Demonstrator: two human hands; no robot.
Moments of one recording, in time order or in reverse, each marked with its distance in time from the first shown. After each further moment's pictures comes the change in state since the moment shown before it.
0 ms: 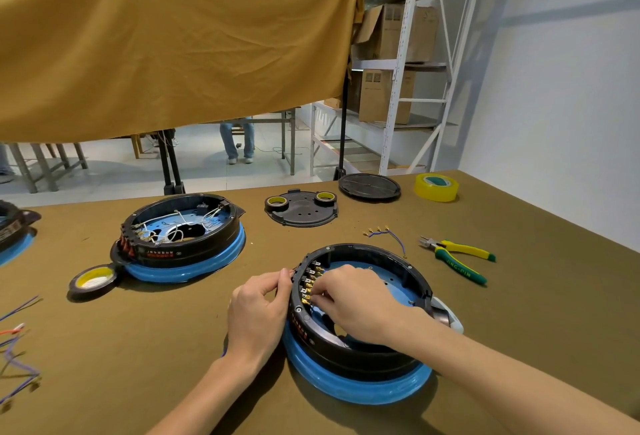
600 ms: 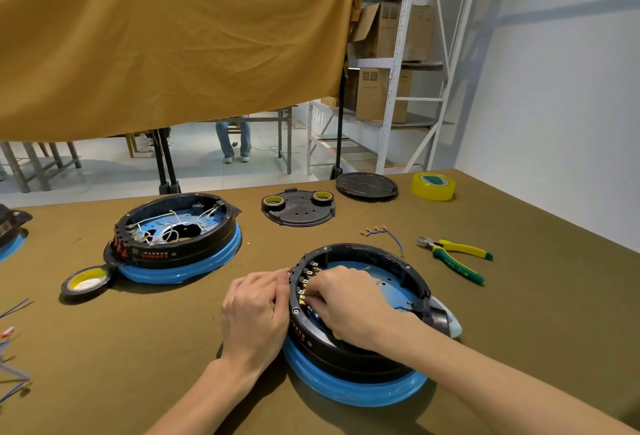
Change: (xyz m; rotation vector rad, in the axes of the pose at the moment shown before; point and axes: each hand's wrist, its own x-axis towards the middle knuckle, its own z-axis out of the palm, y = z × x) left_hand -0.003 0.006 -0.003 0.296 0.051 0.279; right_hand 0.001 -0.008 0.005 0.004 0.090 0.009
